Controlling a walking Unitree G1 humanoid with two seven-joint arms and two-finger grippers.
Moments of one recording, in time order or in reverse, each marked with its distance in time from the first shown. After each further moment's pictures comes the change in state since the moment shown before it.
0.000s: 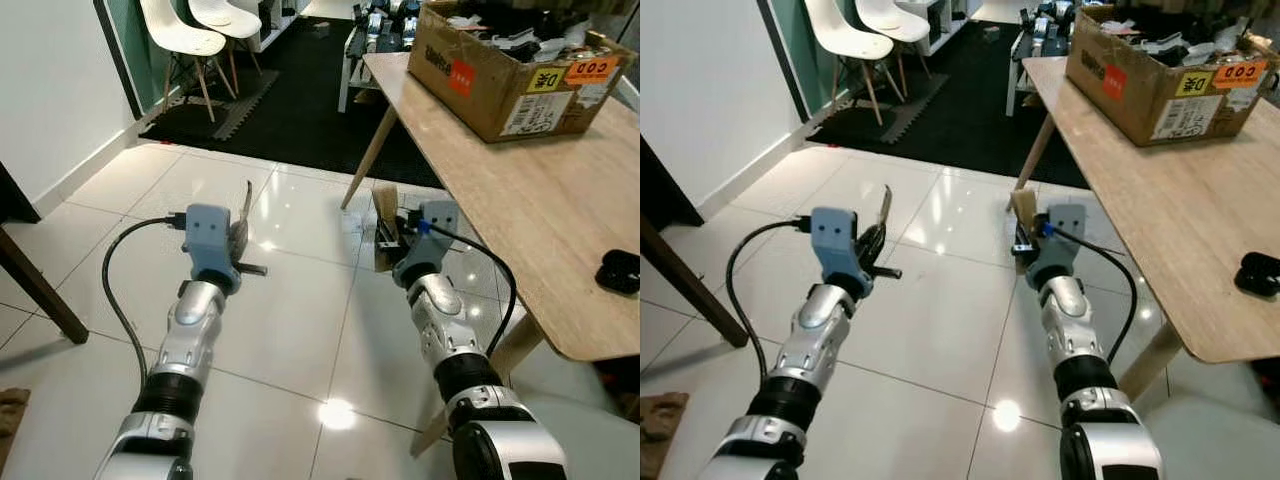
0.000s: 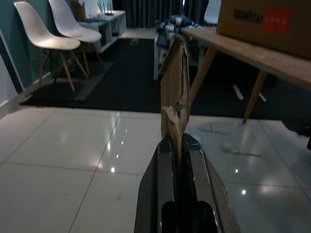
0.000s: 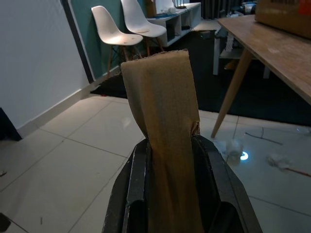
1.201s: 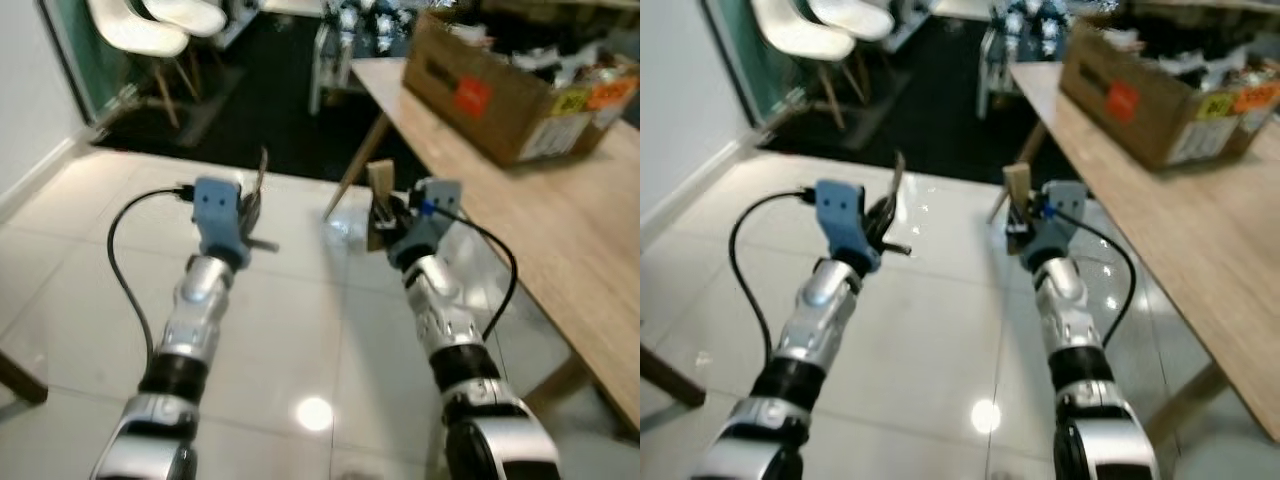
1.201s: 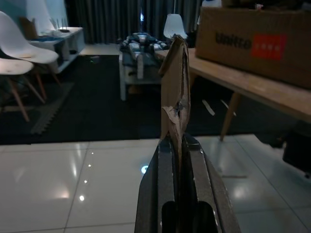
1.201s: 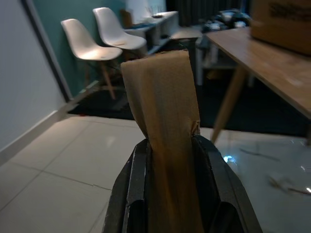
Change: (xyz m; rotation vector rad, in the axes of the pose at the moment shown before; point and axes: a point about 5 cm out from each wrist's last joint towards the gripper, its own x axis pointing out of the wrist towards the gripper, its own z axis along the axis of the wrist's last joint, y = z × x) left arm 0.019 -0.017 0.032 0.021 -0.097 -0.089; right arm 0.009 0.008 0.027 0.040 -0.066 0.019
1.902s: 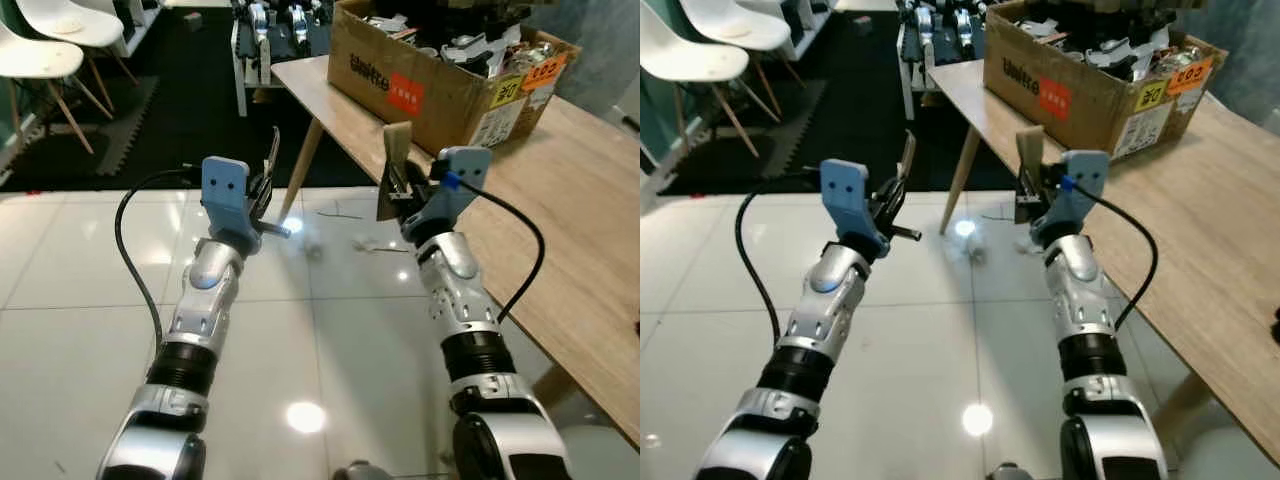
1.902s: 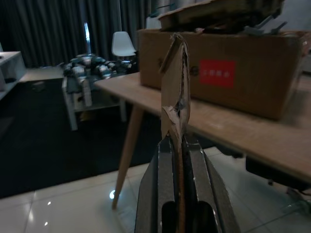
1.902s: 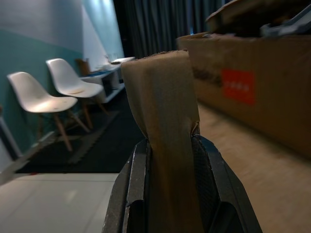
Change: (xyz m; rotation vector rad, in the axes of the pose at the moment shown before) left arm 0.013 -0.017 0.021 -0.002 -0.072 -0.065; right arm 0.006 -0.007 0.043 -0.015 -0.136 0.006
